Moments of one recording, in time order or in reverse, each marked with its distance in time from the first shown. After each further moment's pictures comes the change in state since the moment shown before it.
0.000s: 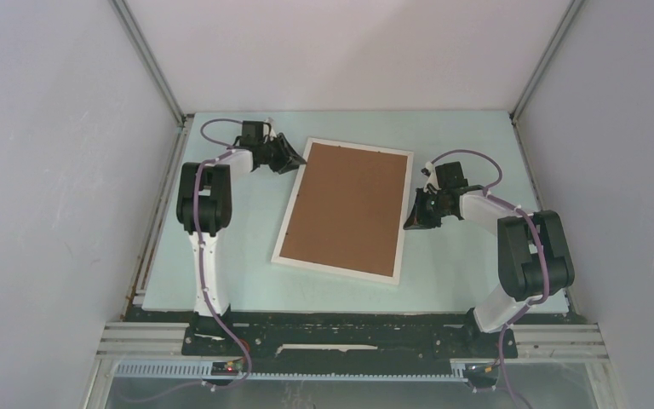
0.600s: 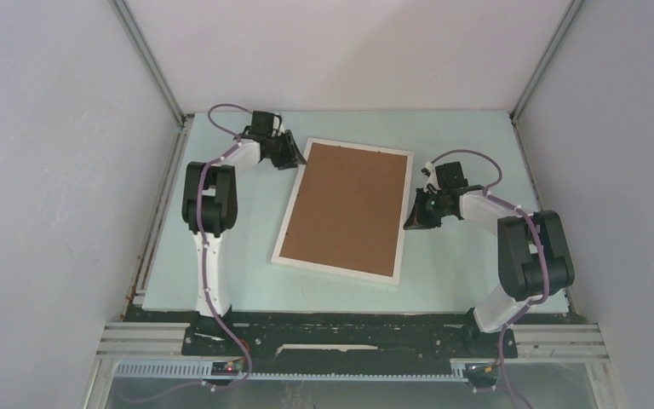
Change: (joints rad) left arm -0.059 0.002 0.143 -0.245 -0.163 0.147; right arm 0.000 0.000 0.000 0.000 0.000 -0.001
